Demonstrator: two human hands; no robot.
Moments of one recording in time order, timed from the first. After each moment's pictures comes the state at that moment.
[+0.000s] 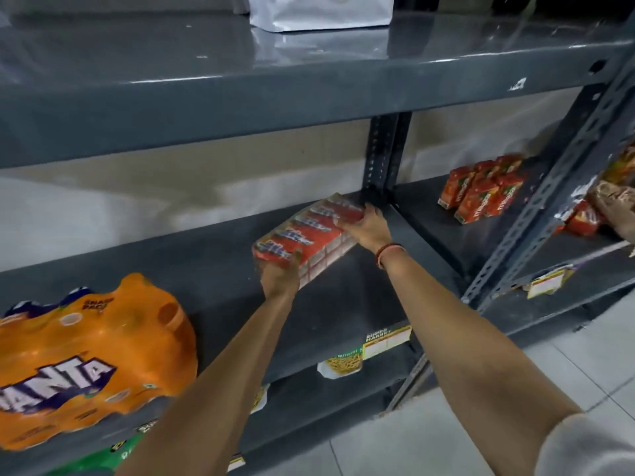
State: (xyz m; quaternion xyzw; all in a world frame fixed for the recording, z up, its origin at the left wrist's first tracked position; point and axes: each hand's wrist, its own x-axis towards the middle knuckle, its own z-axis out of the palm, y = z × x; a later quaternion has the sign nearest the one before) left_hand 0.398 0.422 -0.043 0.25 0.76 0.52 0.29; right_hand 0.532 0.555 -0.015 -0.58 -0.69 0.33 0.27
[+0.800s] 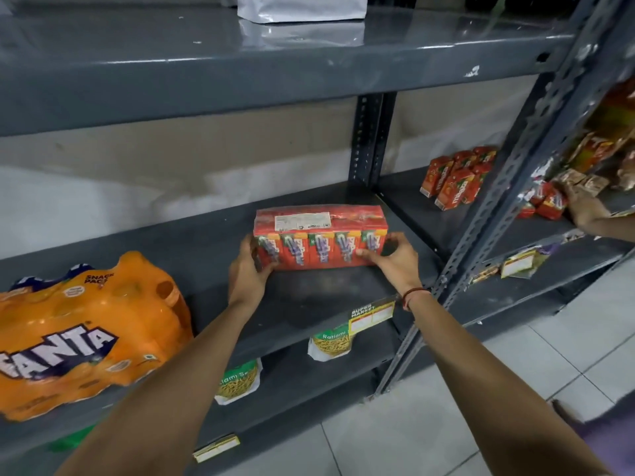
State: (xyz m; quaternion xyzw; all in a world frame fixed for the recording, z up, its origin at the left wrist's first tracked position) left_hand 0.363 0.378 -0.062 0.50 0.69 0.49 0.20; right_hand 0.616 0.475 -0.060 -0.57 -0.60 0.35 0.43
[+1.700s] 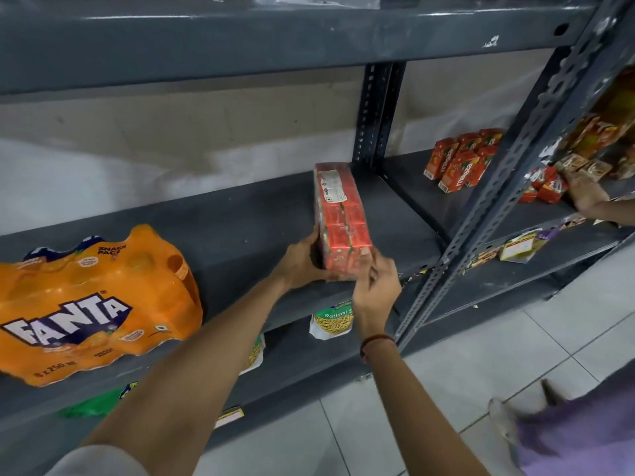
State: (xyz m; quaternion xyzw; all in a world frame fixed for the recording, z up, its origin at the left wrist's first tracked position) left_hand 0.410 0.390 -0.060 0.66 0.60 0.30 0.34; right_hand 0.554 0.351 -0.062 -0.55 -0.52 0.26 0.60
